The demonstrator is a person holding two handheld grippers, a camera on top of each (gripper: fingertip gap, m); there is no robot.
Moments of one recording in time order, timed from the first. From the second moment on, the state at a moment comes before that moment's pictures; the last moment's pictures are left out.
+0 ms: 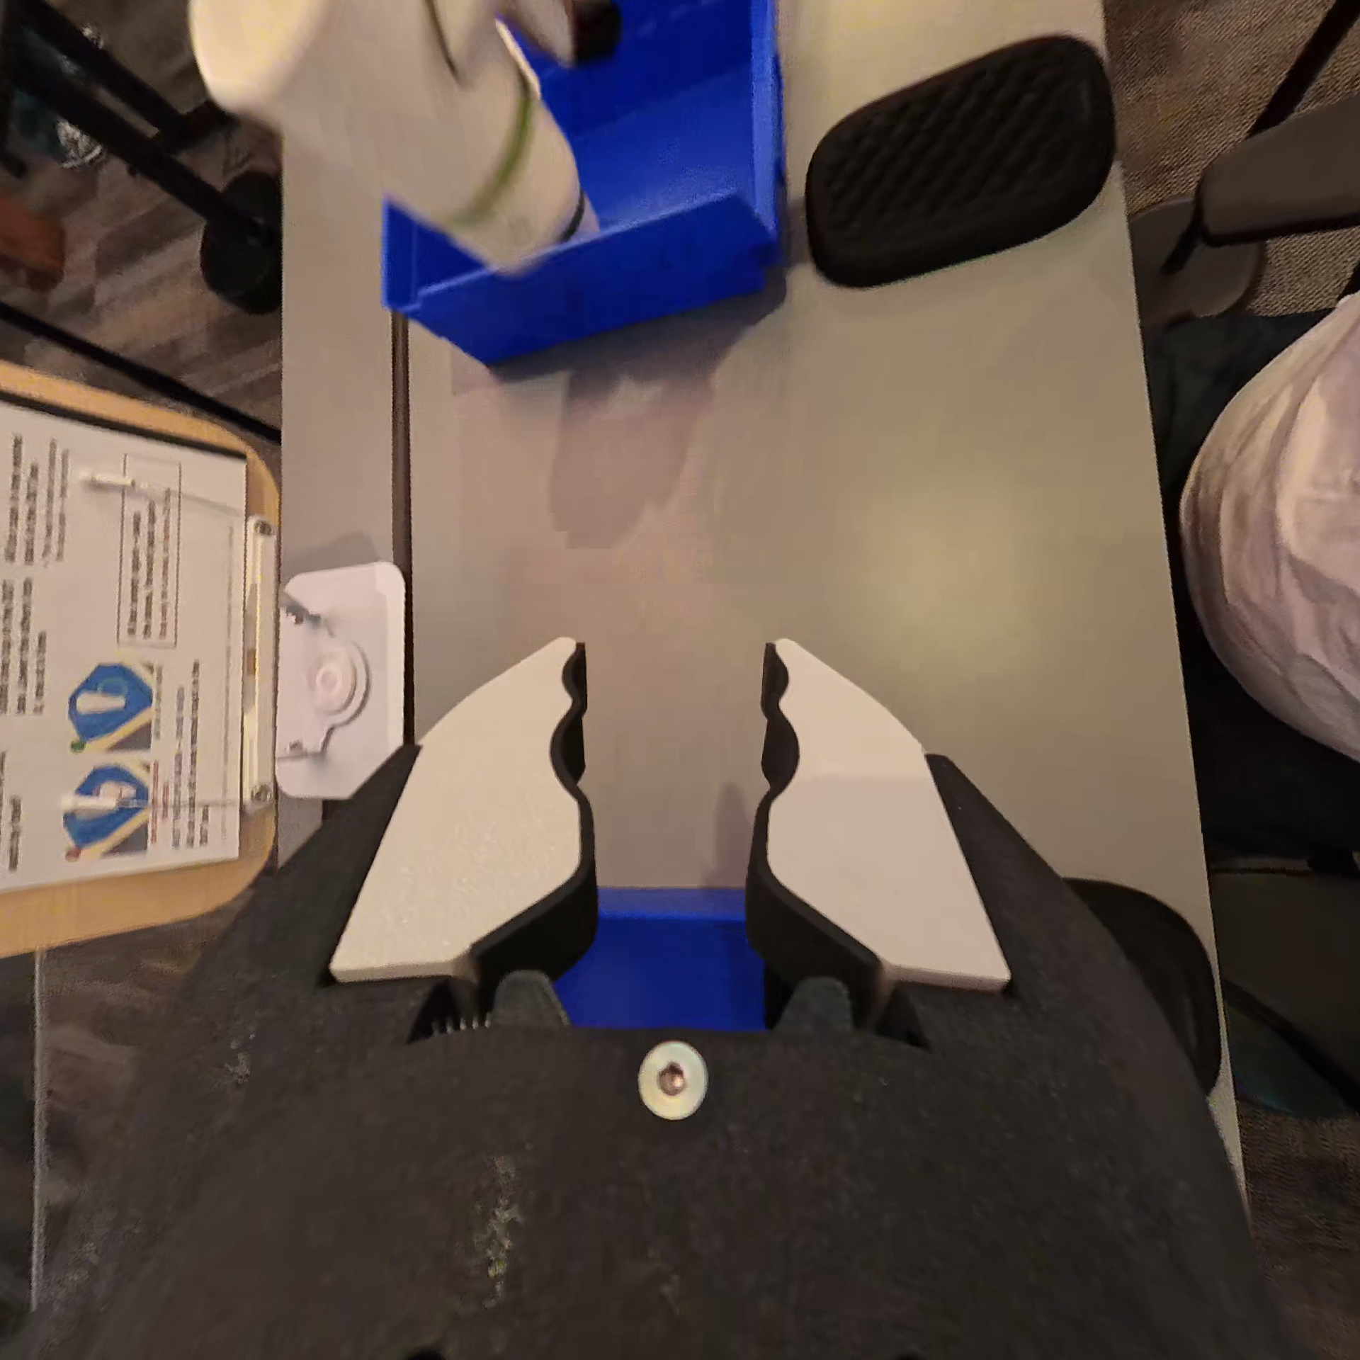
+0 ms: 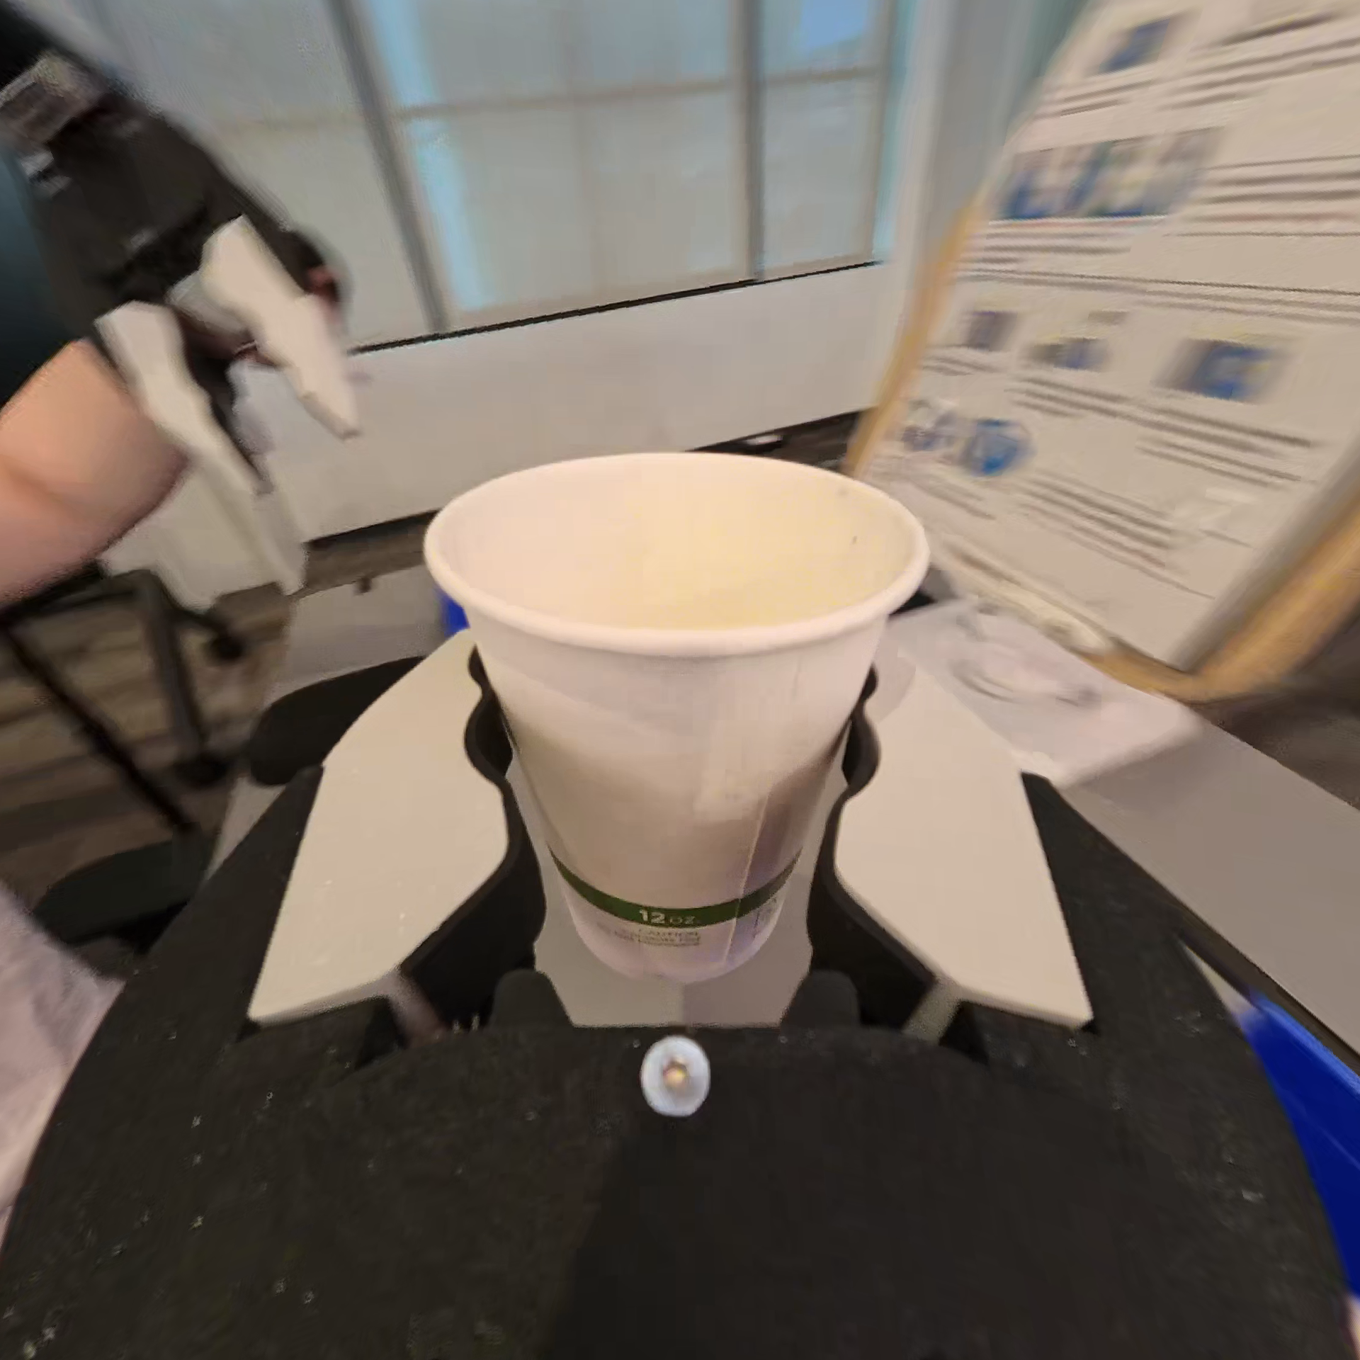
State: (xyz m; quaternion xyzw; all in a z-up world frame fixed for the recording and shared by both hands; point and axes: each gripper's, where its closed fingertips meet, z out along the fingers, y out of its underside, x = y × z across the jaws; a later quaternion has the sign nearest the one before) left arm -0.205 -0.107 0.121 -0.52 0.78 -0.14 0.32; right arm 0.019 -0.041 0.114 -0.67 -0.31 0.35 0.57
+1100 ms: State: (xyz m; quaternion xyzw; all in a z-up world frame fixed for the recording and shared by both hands) left arm -0.227 -0.112 0.091 -0.53 0.79 -0.10 0.29; right arm 0.227 -0.002 -0.021 -0.81 -0.14 0.10 0.57
